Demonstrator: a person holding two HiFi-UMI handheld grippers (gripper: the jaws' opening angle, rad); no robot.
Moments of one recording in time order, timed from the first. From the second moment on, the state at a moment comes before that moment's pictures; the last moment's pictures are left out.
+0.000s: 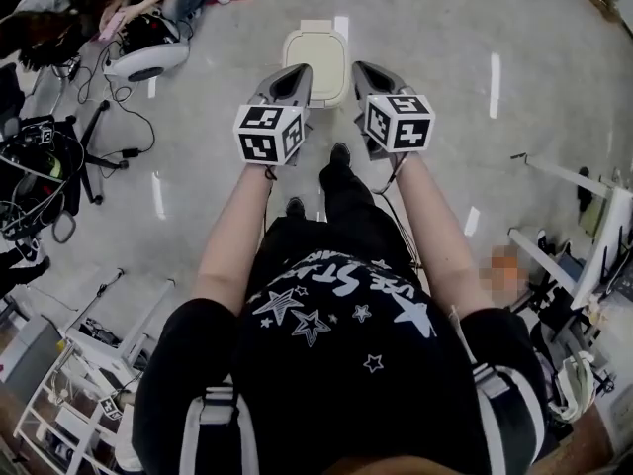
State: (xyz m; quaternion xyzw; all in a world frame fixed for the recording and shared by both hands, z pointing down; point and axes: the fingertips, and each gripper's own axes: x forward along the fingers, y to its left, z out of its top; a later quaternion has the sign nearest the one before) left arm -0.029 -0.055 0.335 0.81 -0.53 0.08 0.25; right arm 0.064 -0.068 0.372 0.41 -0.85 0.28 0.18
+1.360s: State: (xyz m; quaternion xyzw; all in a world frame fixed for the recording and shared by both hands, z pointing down) left arm -0.081 0.161 0.175 0.86 -0.48 -0.02 0.16; right arm -0.005 0.164 0.193 0.44 -0.89 0.12 0.07
